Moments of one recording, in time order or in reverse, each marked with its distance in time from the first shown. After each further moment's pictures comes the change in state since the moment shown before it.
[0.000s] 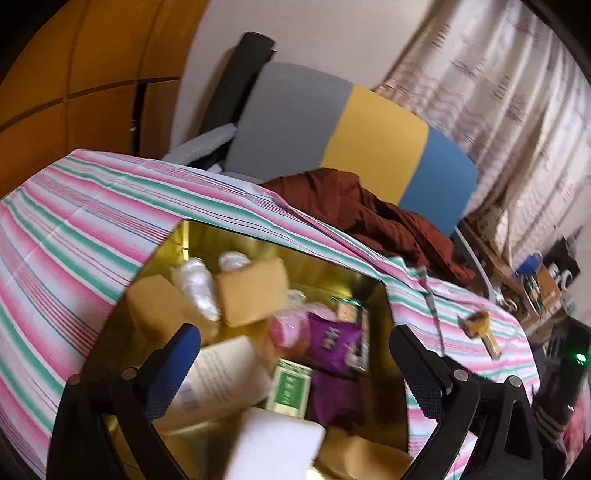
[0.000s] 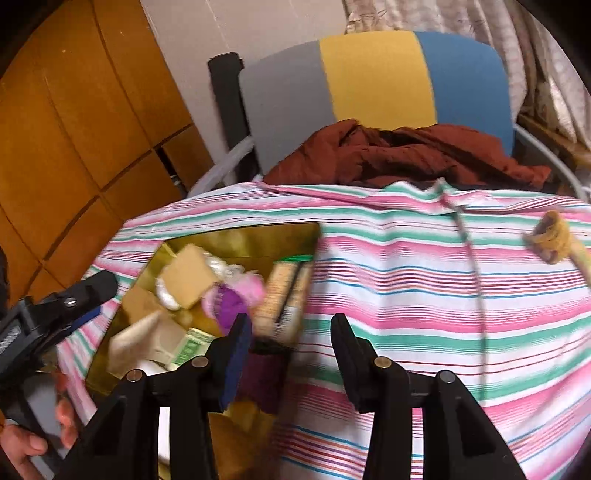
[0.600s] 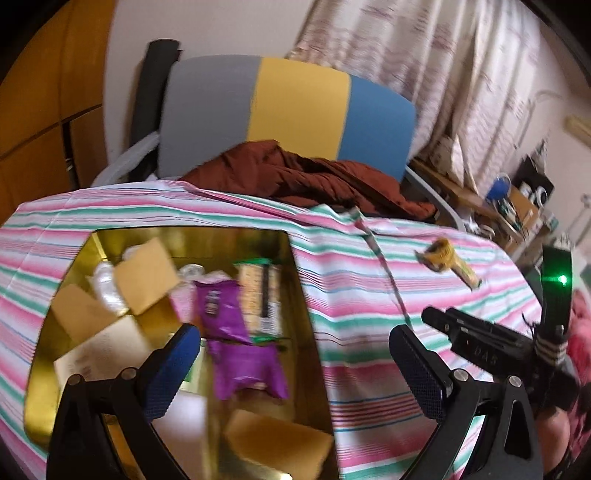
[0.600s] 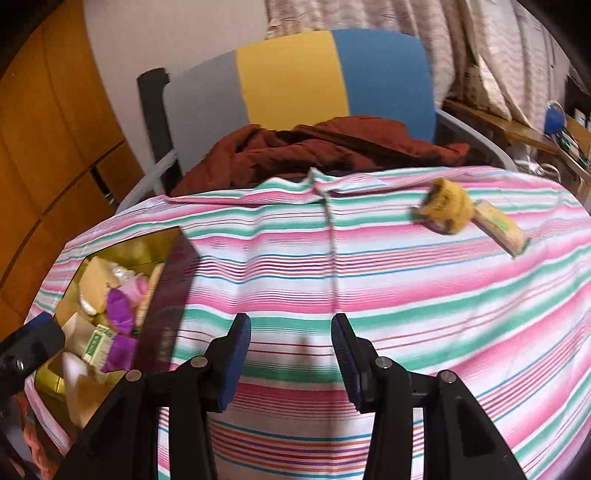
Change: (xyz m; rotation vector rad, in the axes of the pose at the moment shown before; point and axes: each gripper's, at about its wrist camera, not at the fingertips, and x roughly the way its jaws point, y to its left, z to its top) left arm 0.018 -0.102 -0.038 0.276 0.084 -0.084; right arm -0.034 -0.103 -0.017 0.139 -0.015 -0.190
